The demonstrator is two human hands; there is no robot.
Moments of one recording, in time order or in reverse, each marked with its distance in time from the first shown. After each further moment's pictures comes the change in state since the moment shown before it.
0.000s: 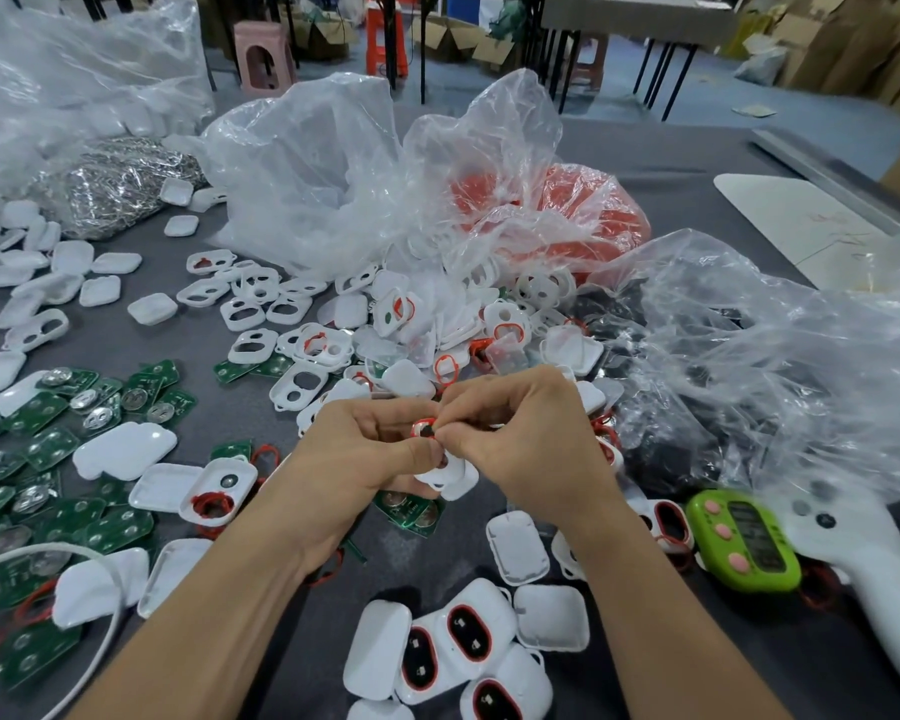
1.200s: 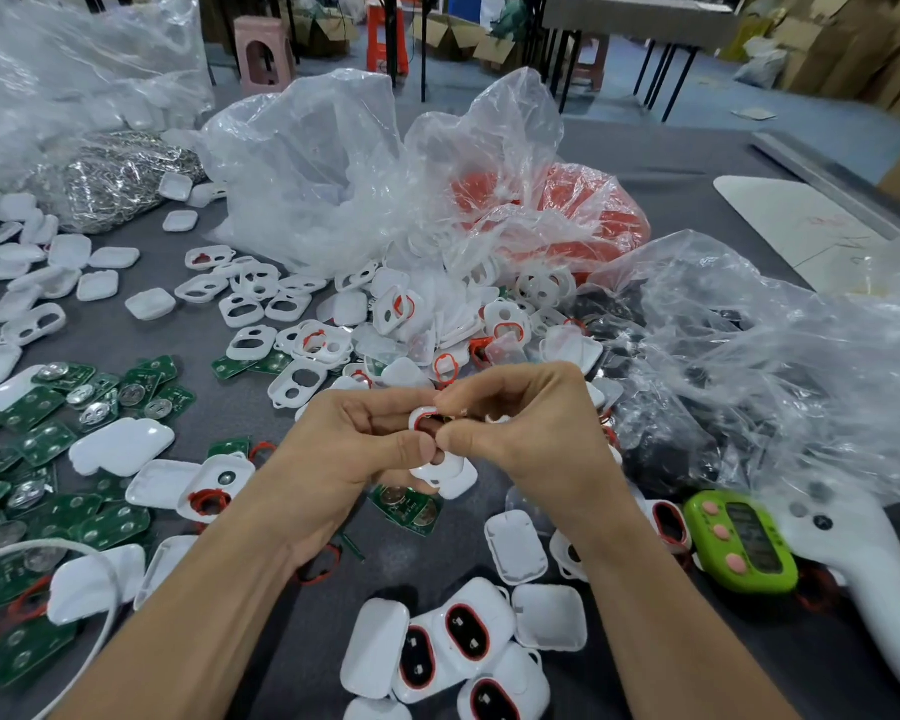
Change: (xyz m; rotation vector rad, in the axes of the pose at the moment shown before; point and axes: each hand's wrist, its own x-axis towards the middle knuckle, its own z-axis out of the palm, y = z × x) left_hand -0.005 0.010 -0.002 -0.105 -0.054 0.036; right_hand -0.001 -0.008 -0.005 0.279 0.012 0.124
